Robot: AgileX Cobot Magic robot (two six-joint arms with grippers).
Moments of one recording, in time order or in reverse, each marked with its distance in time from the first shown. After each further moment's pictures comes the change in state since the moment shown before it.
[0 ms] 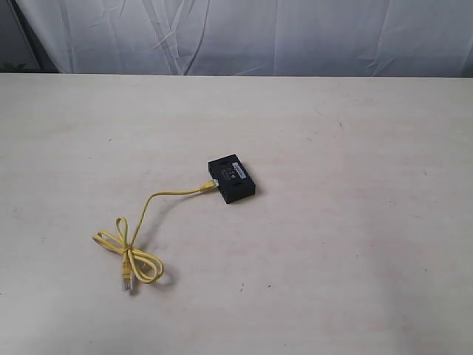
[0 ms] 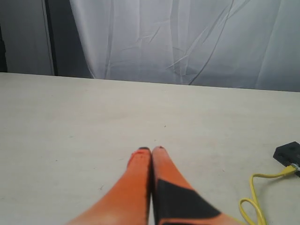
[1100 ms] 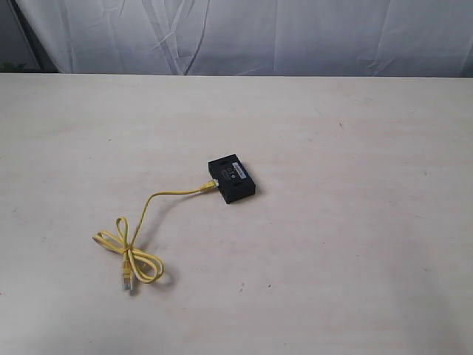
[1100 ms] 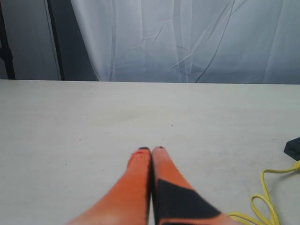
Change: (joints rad) left arm 0.000 0.000 0.000 0.057 0.000 0.000; right arm -0.143 -0.258 0.158 -0.128 0.233 0.102
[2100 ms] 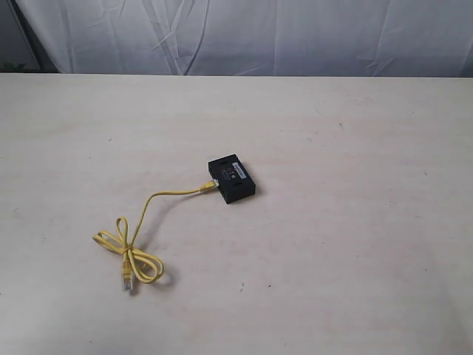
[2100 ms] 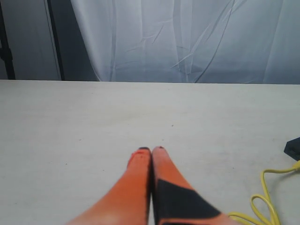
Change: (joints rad) left arm 0.000 0.000 0.000 0.000 0.000 0.000; right arm -0.045 -0.115 0.124 -0.007 0.096 0.025
